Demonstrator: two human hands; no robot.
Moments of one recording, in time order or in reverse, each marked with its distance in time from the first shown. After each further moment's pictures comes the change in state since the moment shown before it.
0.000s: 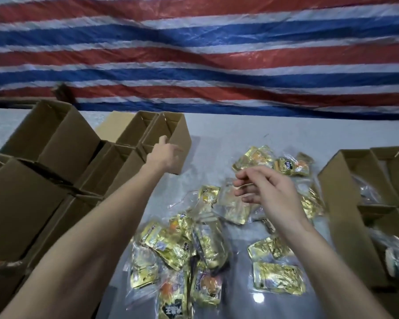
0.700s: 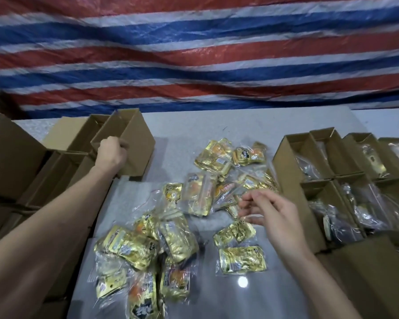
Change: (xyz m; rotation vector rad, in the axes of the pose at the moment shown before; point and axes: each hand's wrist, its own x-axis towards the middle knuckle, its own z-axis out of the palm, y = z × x) left_hand 0.012 -0.003 0.000 -0.214 0.279 -0.030; right_hand -0.058 0.037 -0.084 0.052 0.233 0.073
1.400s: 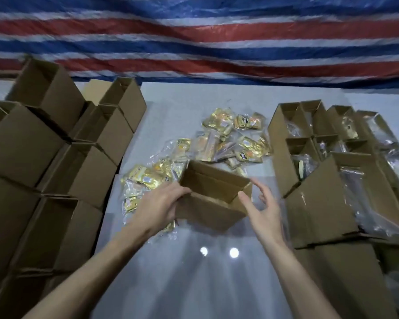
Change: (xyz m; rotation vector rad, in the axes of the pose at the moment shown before) left_hand -0.358 -0.009 -0.058 -0.031 -0.200 0.768; right_hand -0.161 0.057 -0.020 -0.343 0.107 0.014
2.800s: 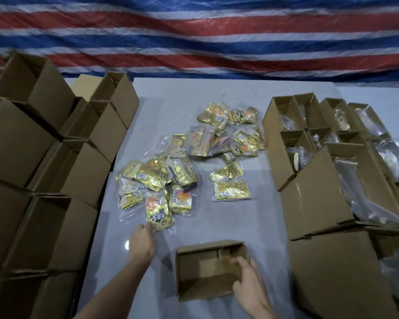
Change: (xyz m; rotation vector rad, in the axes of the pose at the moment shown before) left_hand -0.111 -0.085 0.176 -0.033 -0.174 -0.888; right_hand -0.100 0.123 0.014 -0.570 -0.356 0.251
